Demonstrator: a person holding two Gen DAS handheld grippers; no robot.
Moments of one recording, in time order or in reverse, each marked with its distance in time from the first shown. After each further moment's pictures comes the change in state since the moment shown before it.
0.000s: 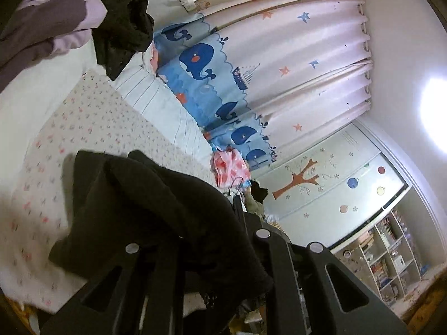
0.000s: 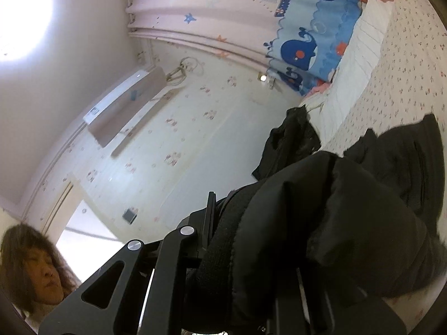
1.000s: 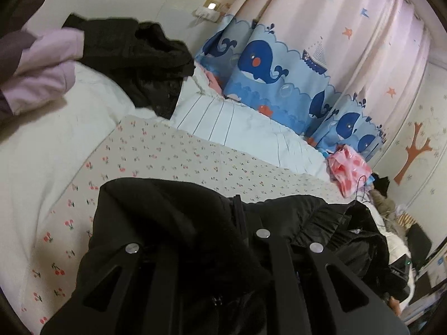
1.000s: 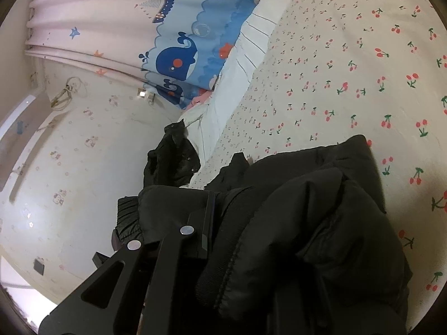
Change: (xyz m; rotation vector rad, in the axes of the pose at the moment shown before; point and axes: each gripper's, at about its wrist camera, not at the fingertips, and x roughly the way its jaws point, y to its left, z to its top) left arm 0.185 0.059 0.023 0.368 -0.117 0.605; right arm 0.080 -0.211 0.043 0.132 -0.063 -0.530
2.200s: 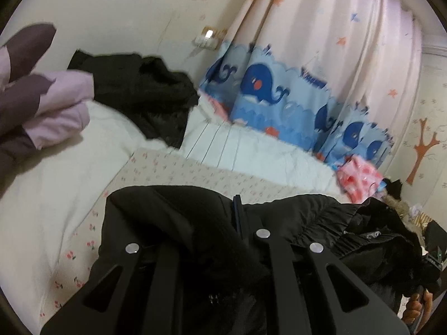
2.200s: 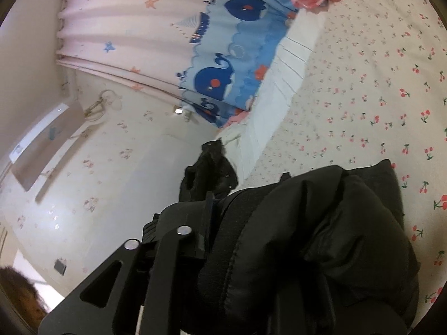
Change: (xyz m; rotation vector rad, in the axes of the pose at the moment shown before) left arm -0.023 -0.015 0.002 0.052 -0.104 0.095; right arm -0.042 0.040 0.010 -0.002 -0.075 0.133
